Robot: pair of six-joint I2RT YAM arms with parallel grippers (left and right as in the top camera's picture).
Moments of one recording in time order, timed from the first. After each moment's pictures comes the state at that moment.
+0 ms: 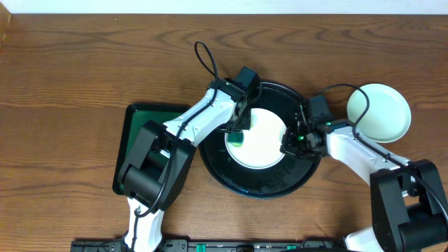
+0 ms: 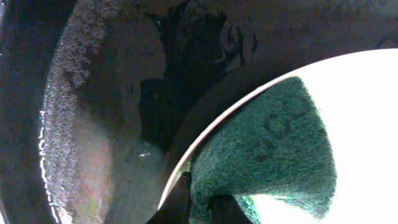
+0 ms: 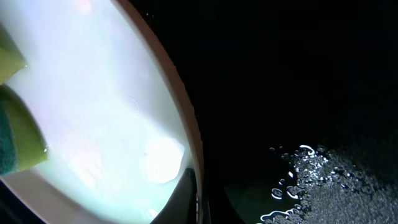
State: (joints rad) left arm -0.58 2.06 1.47 -0.84 0.00 -0.52; right arm 0.29 1.70 0.82 -0.50 -0.32 0.63
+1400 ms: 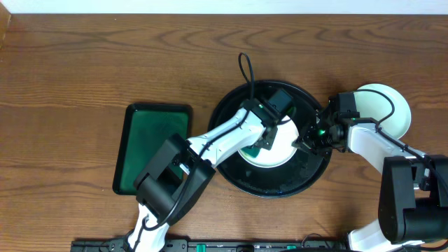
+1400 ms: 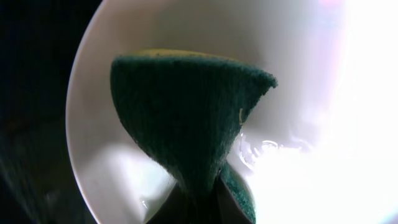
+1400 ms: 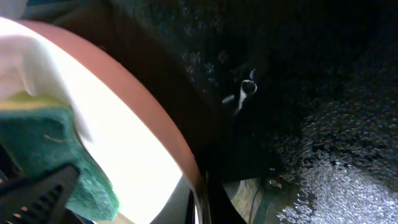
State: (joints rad) left arm -0.79 2.06 1.48 -0.81 -0.09 -0.42; right arm 0.06 1.73 0.83 -0.47 -0.50 0.62
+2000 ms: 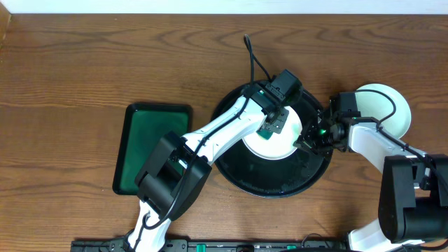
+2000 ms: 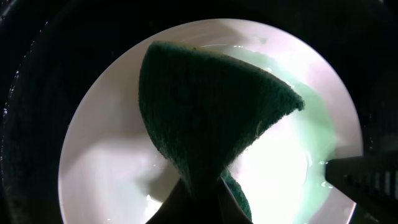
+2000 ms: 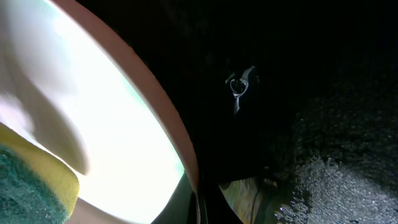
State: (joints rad) left arm -0.76 2.08 1.63 -0.77 -0.04 -0.32; right arm 0.05 1.74 0.83 -0.49 -0.49 0.63
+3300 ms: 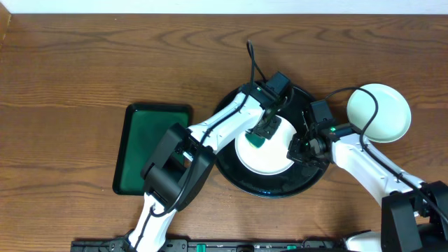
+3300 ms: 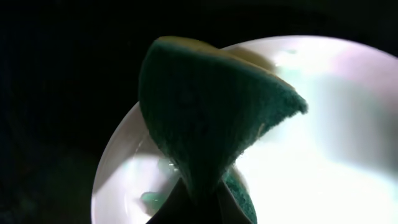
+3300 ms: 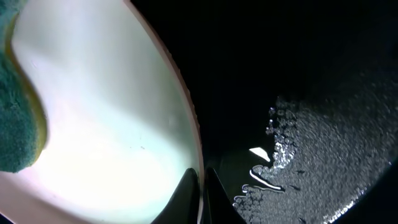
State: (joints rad) left arm -0.73 2.15 1.64 -0.87 0.05 -0.13; right arm 0.30 1.57 0.81 -0.64 -0.18 0.66
